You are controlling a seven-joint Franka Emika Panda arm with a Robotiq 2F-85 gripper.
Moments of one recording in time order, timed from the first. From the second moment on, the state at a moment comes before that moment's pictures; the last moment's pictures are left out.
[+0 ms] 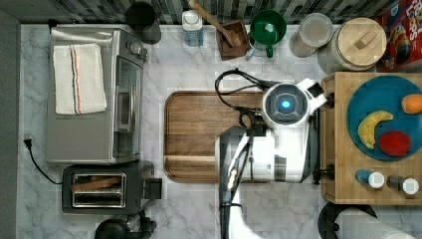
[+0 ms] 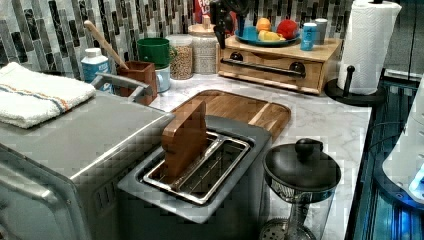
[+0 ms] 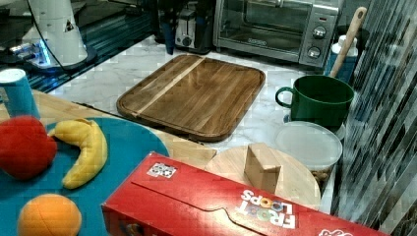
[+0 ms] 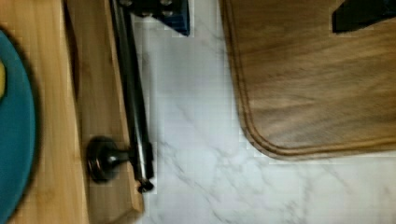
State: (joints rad) arm -0.15 0.05 -0.06 -2.15 -0.25 0.63 -0.68
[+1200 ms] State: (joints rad) arm -0.25 0.16 -0.10 -2.26 -0.34 0.98 -0.87
